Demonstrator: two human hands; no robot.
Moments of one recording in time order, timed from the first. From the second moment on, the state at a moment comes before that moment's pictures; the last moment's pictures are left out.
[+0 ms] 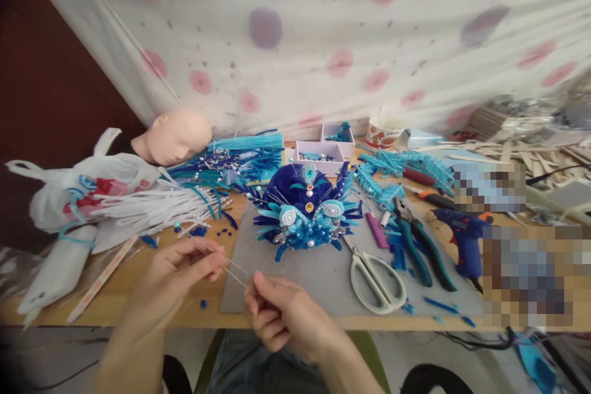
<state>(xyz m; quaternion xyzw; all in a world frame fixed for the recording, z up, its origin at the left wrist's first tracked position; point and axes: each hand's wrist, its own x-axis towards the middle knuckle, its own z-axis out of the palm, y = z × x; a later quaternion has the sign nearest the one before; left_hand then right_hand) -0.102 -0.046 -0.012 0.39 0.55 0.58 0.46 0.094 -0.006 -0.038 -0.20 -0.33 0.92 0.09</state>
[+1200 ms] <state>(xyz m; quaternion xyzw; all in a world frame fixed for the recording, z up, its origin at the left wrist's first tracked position) -0.095 -0.034 -0.012 0.39 0.56 0.55 0.49 0.108 -0.003 -0.084 -0.04 -0.16 0.98 0.08</state>
